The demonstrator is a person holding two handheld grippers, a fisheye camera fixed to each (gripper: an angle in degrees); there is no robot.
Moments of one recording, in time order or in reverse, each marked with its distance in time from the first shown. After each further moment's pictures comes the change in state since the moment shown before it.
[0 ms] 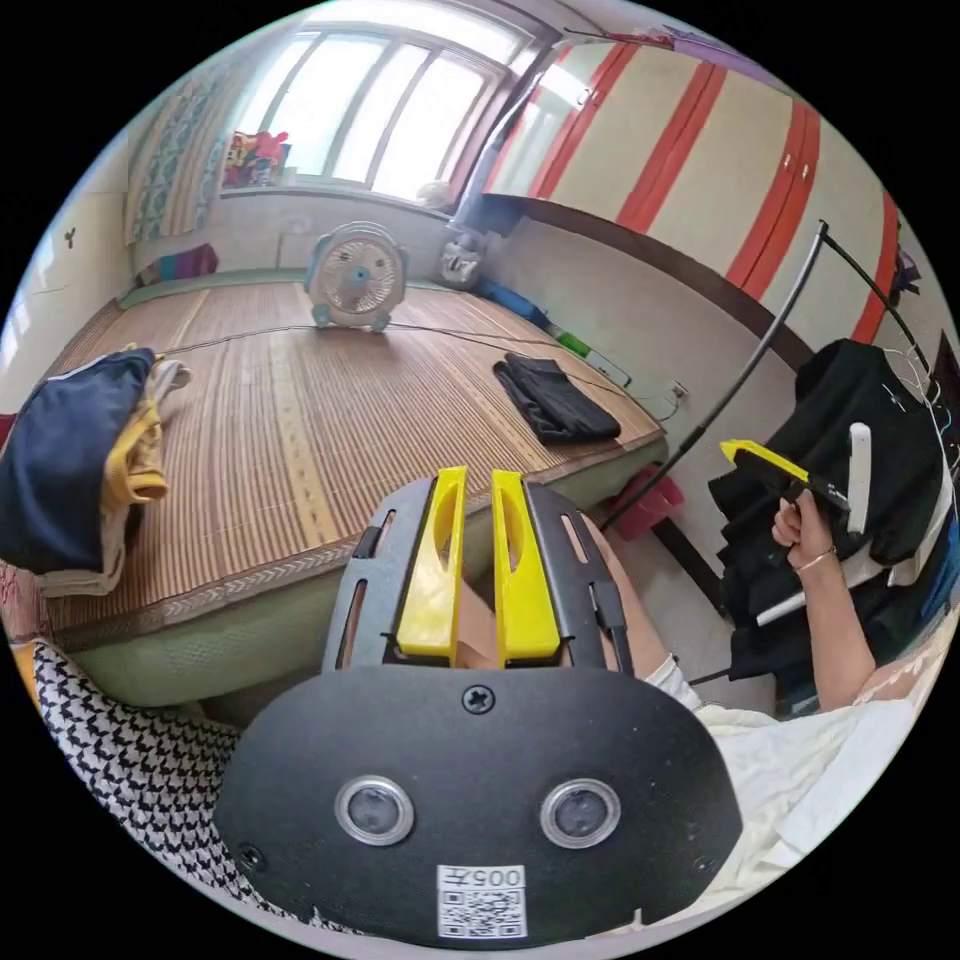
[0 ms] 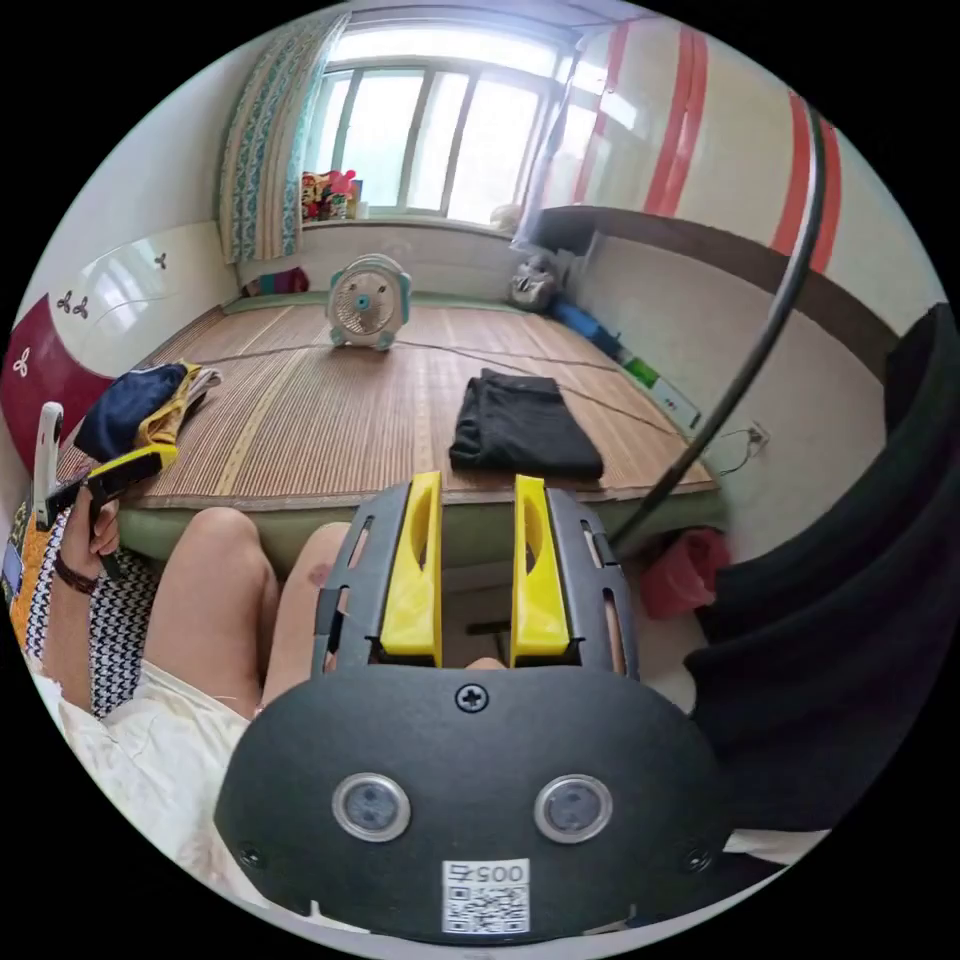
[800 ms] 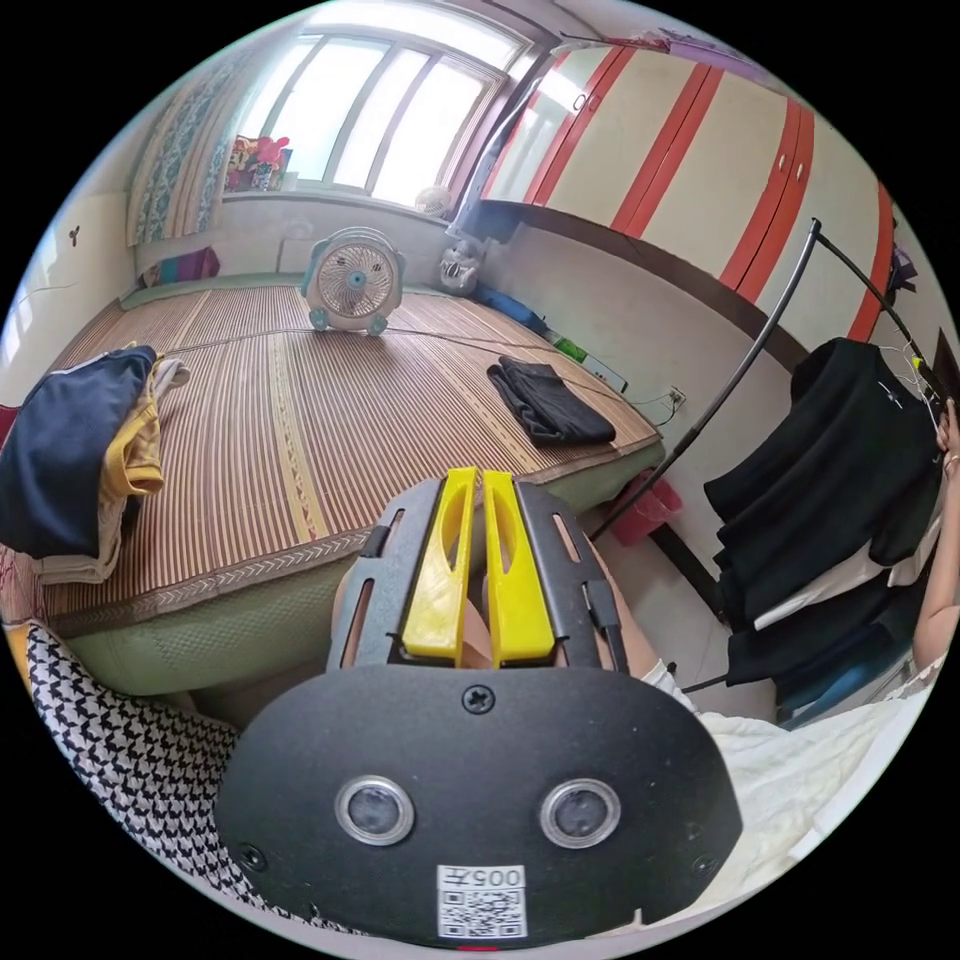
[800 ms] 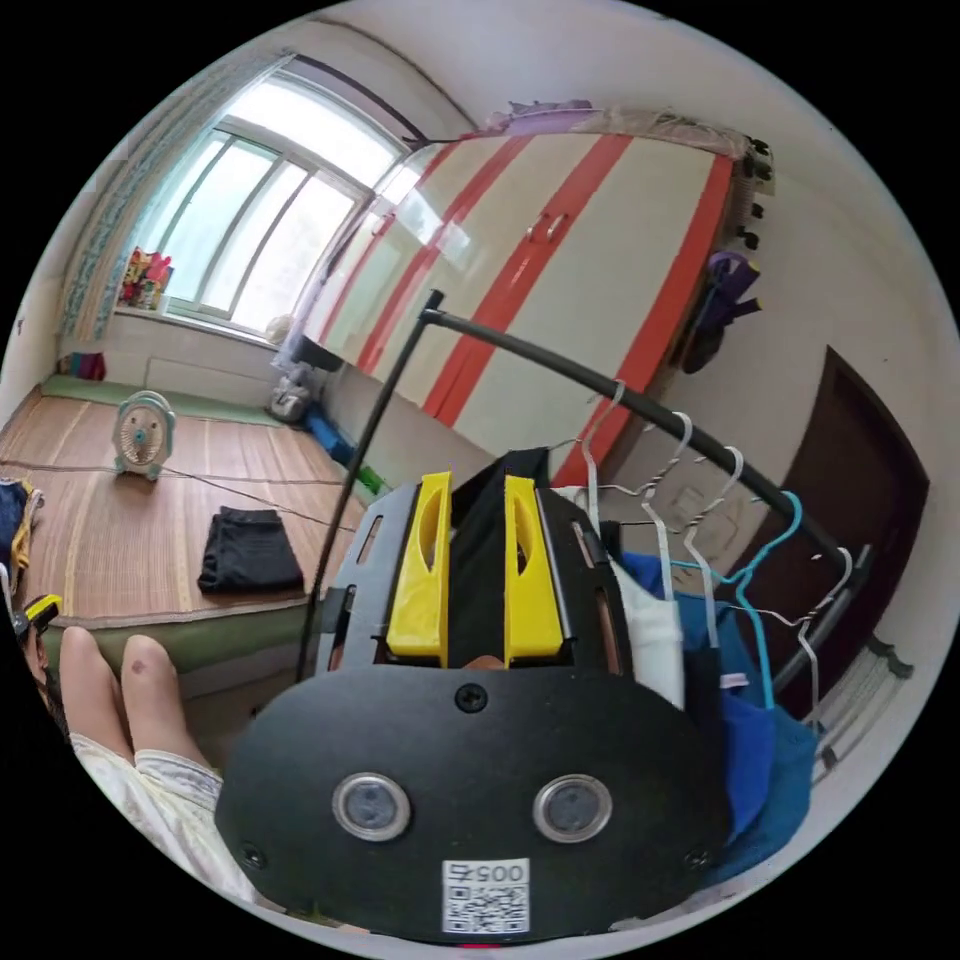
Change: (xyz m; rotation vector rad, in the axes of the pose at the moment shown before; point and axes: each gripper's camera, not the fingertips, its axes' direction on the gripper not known) left arm 0.037 0.012 -0.006 0.038 -0.017 -0.010; right arm 0.195 -0.095 -0.430 0.242 0.730 0.097
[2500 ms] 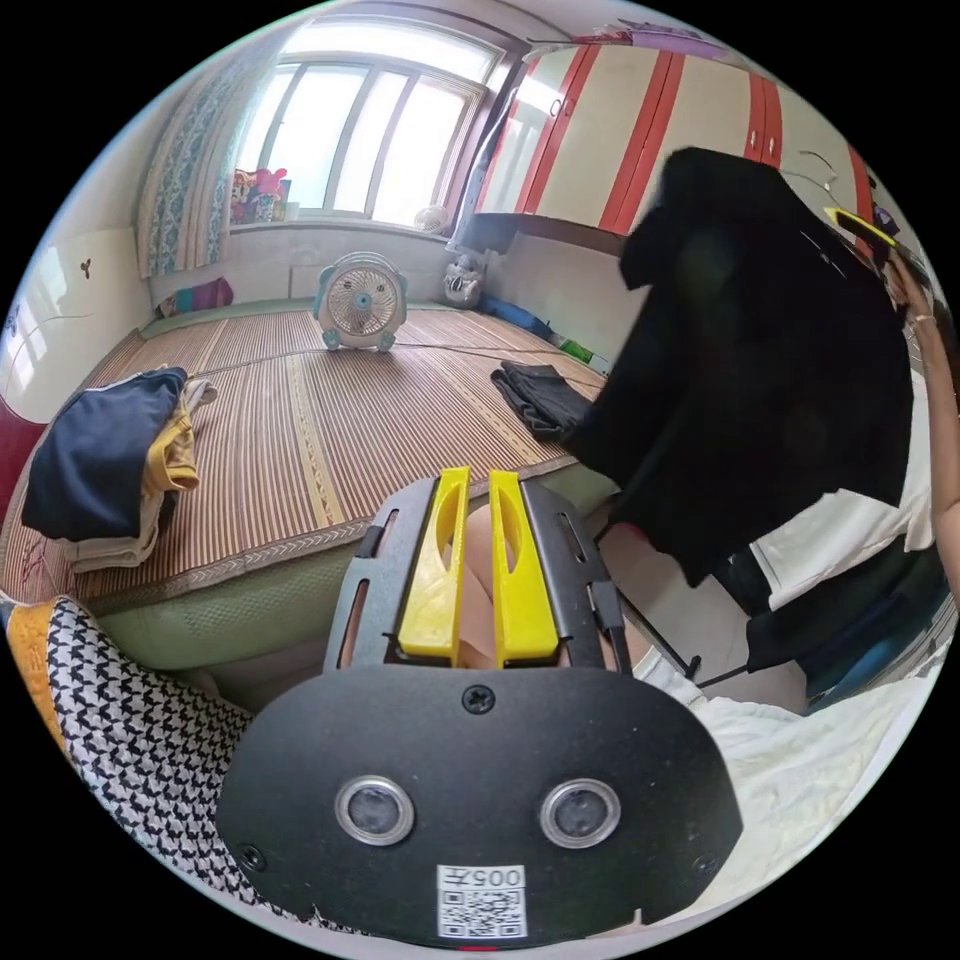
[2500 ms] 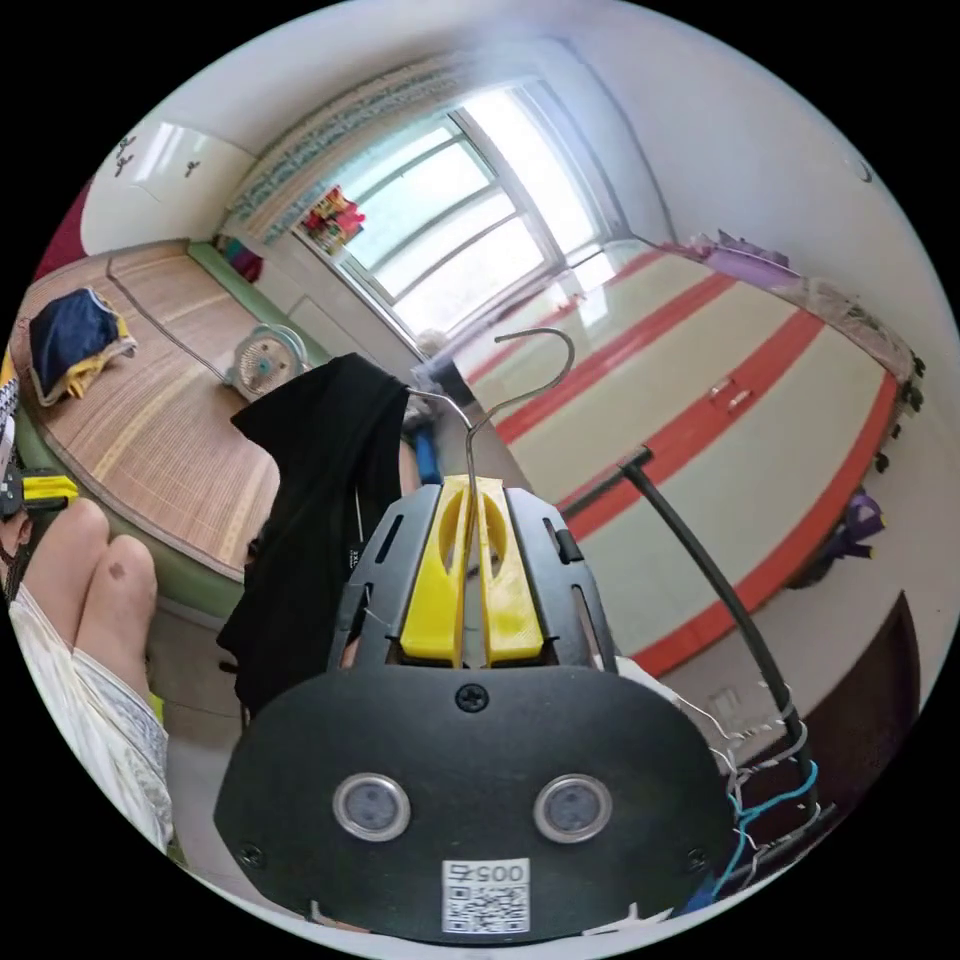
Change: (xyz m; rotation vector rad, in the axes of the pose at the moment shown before) left arm 0.063 0.042 -0.037 0.036 -0.093 0.052; right arm -0.193 -0.121 -0.038 0.251 -0.267 -0.484
